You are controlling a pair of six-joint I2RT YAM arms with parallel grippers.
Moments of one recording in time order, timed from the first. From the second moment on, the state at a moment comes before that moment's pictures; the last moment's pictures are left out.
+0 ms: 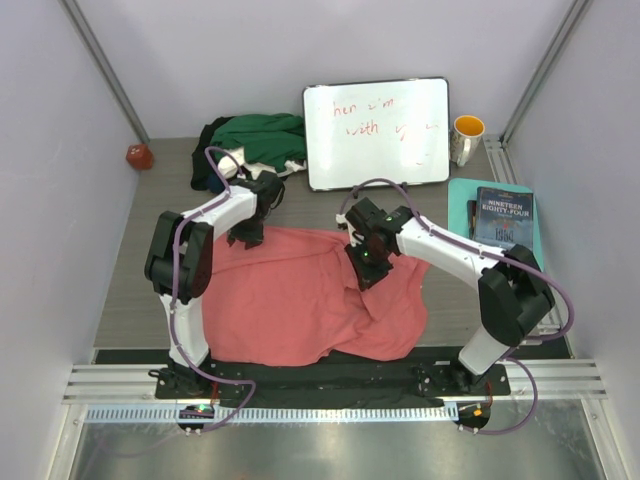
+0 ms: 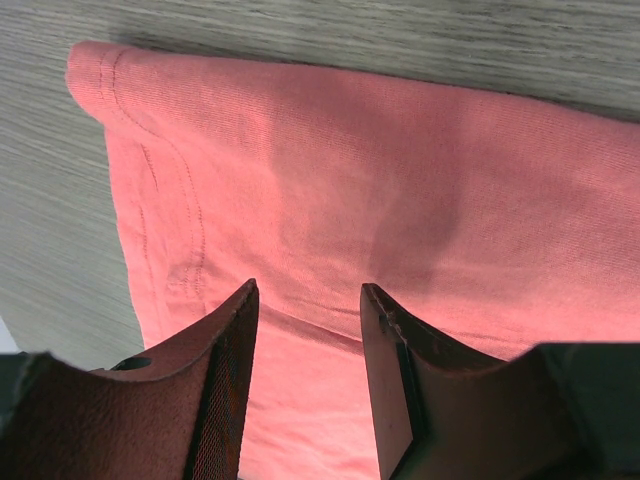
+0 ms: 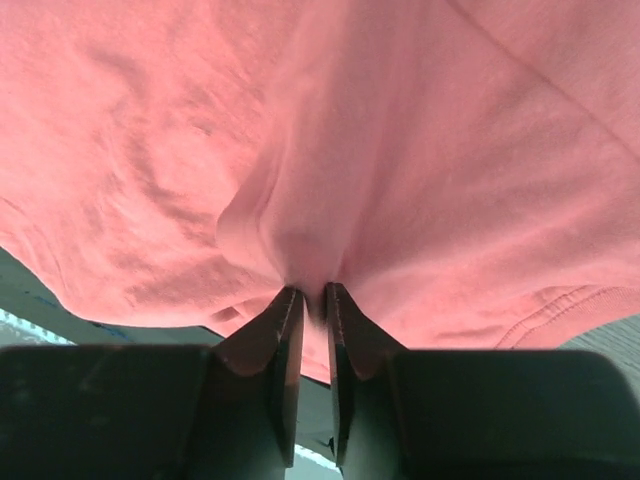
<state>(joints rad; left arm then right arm) -0.38 1.97 1.43 -0.90 -0.50 -0.39 0.69 1.63 1.19 -0.87 -0.14 0.23</state>
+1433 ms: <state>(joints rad) -0.38 1.97 1.43 -0.90 -0.51 -0.39 0.66 1.42 0.96 -0.72 0.20 0.54</state>
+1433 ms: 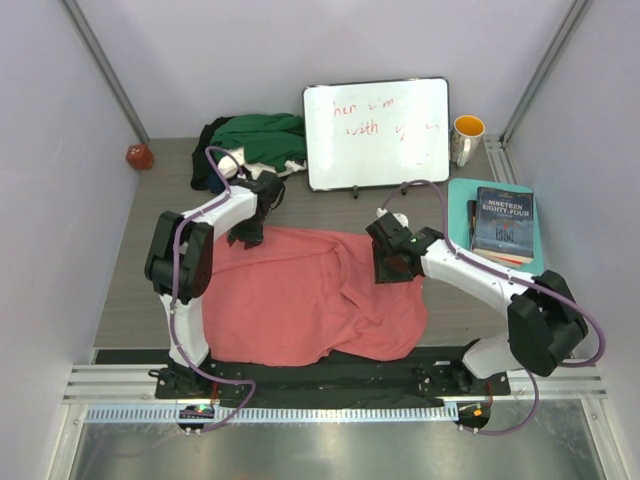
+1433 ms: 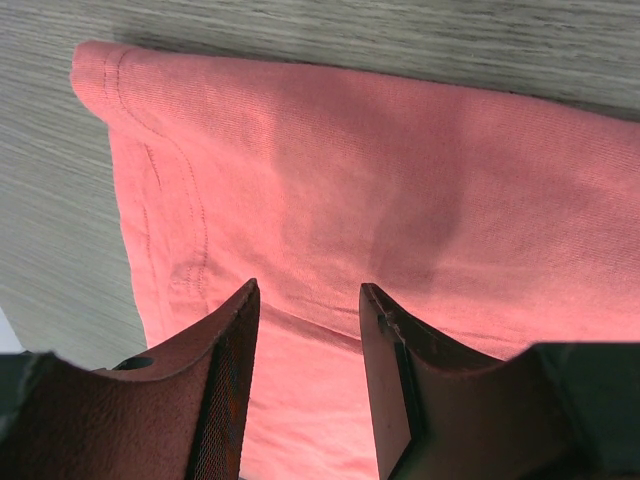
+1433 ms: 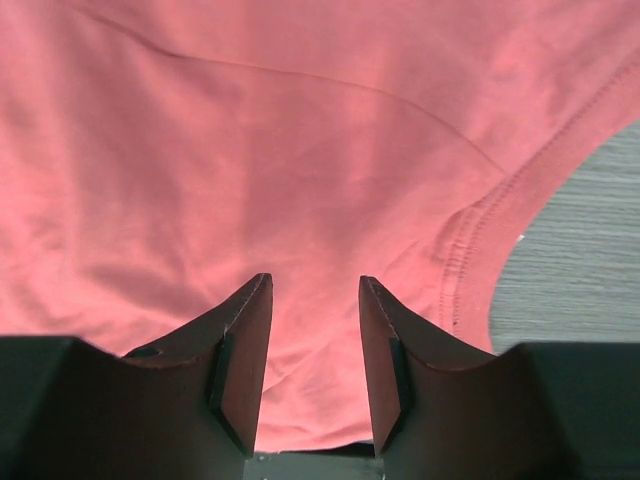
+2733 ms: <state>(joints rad) -0.40 1.98 1.44 -0.91 -0.51 -0.39 0.58 1.46 0.86 -0.68 0.20 0.63</state>
